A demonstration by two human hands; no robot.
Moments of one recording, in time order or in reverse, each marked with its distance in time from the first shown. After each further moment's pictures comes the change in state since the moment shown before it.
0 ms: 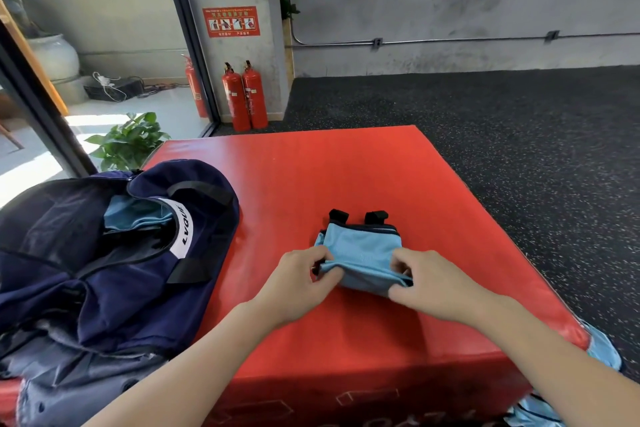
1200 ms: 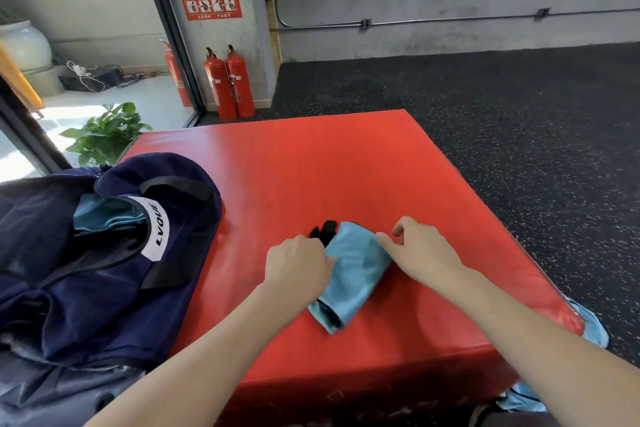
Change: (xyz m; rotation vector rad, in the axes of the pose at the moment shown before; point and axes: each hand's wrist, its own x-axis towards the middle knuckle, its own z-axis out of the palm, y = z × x) left_hand 0.038 0.033 0.020 0.849 -0.199 -0.303; right_hand 0.046 0.024 0.016 0.044 0.194 0.402
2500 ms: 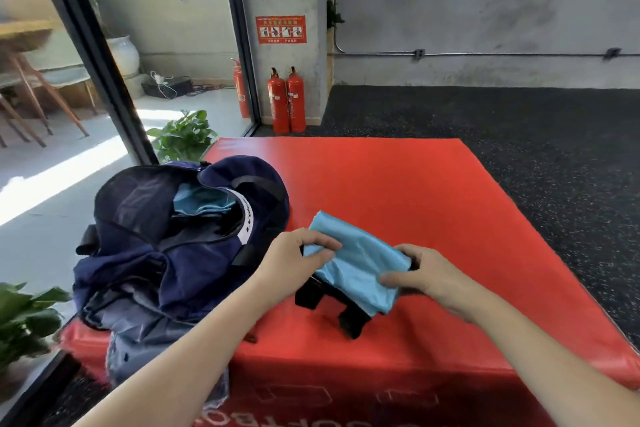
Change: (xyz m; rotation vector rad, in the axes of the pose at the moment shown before) left_hand -0.068 -0.107 -0.037 -1.047 0.148 -0.031; right_hand -0.054 -0.072 0.000 0.827 -0.530 -0.184
